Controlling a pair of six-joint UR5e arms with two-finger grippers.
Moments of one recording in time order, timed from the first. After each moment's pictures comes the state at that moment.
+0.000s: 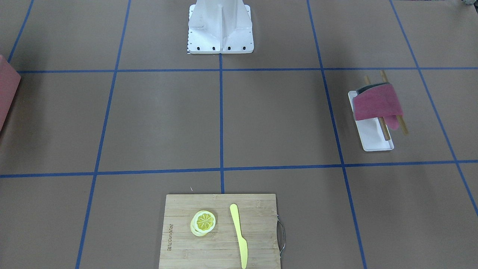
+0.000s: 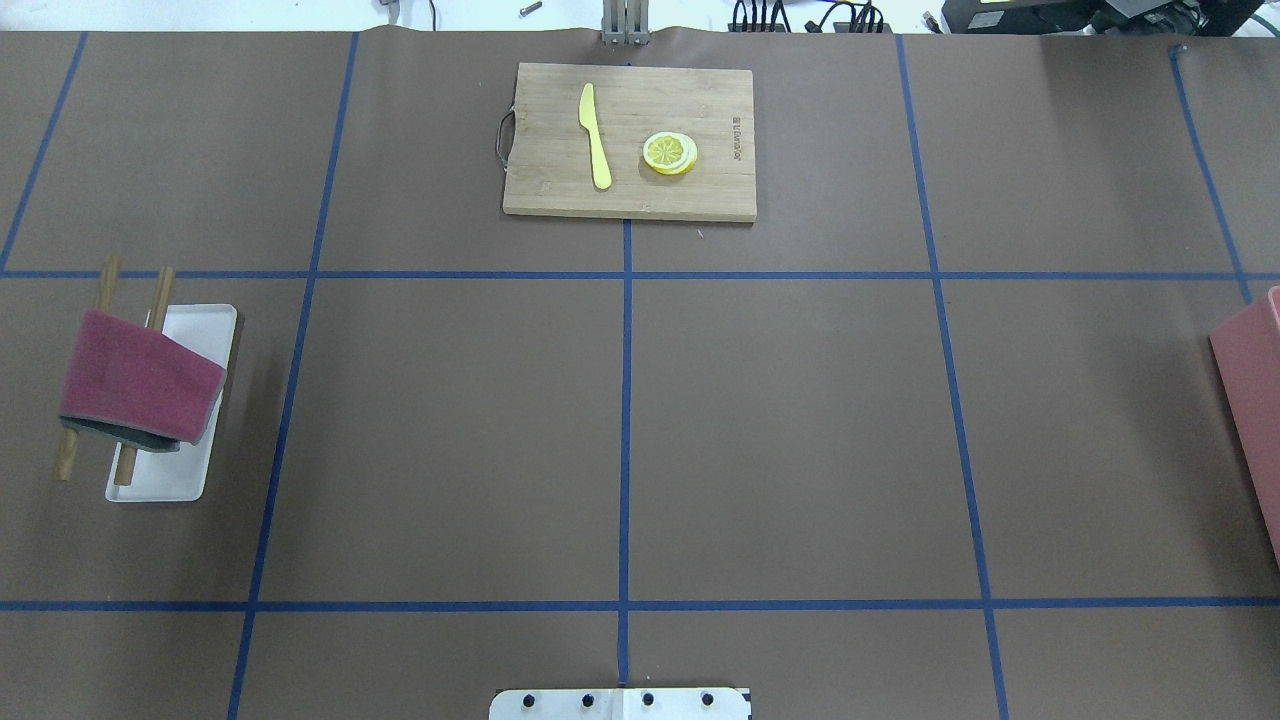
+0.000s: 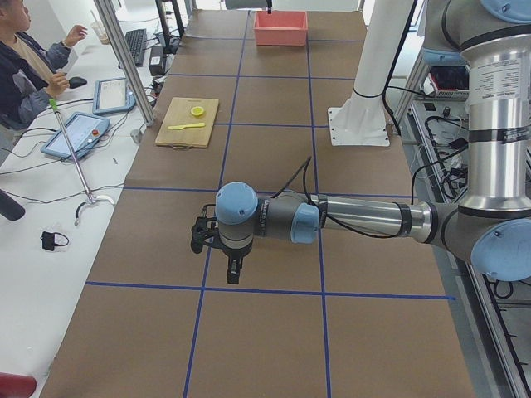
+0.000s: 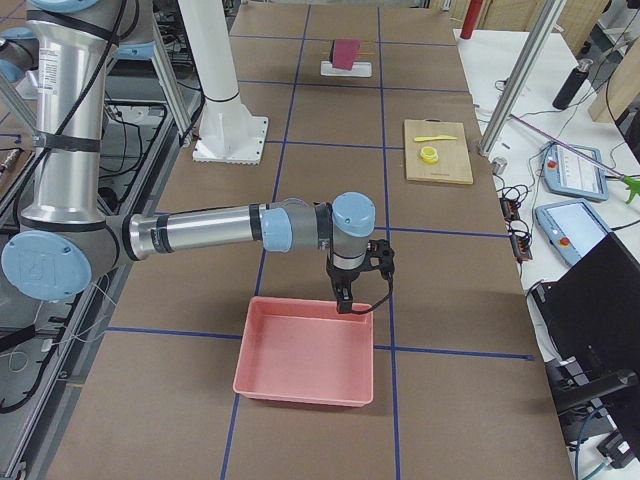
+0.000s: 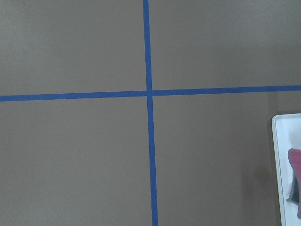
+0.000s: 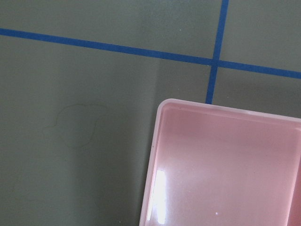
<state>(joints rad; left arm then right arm) -1.58 -1.47 -1.75 -1.63 -2.41 -0.05 1.44 -1.70 1.86 -1.64 2.34 0.01</state>
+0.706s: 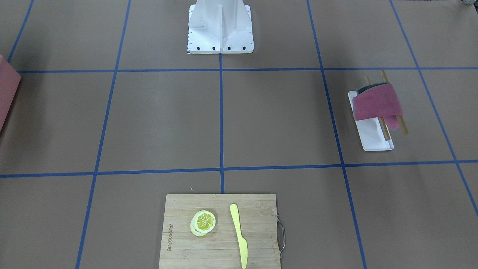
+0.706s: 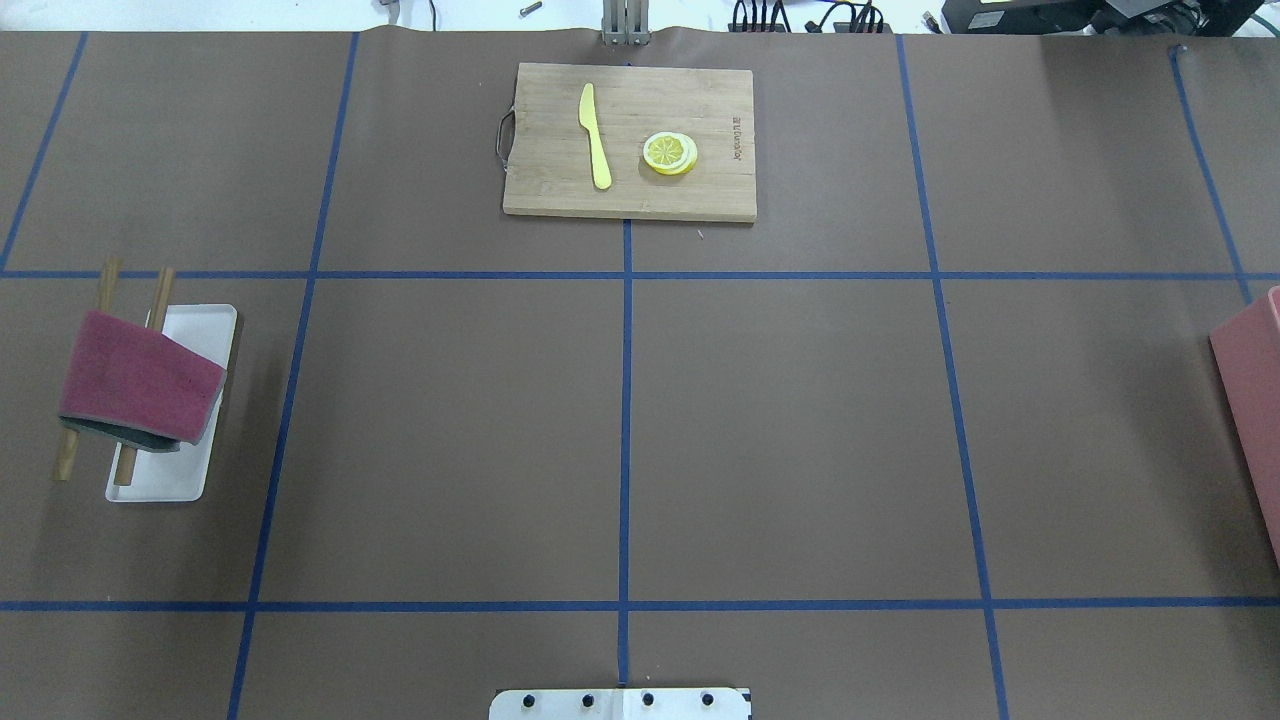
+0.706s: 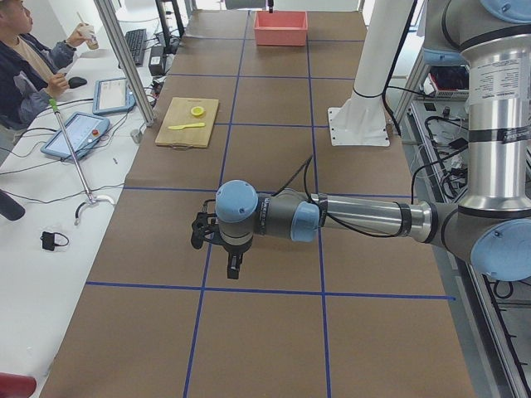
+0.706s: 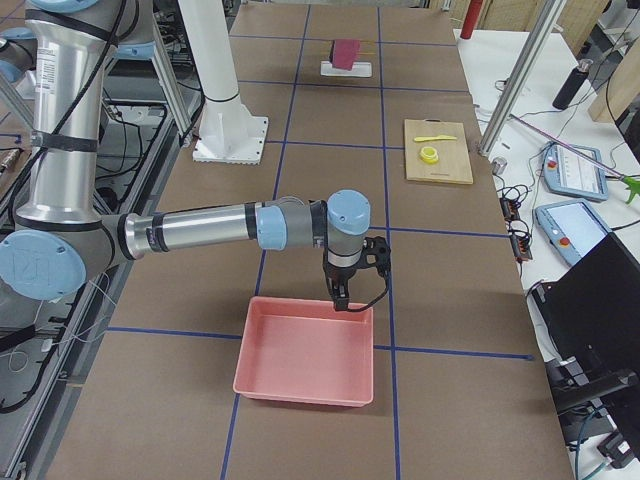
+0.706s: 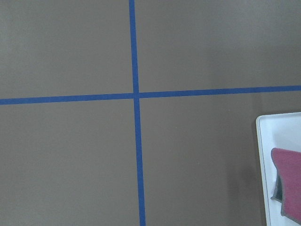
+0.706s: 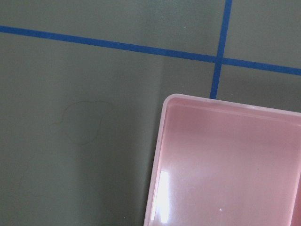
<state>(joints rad) -1.58 -1.47 -1.76 -1.64 -2.47 -0.05 1.44 -1.72 1.88 -1.64 2.35 0.01</state>
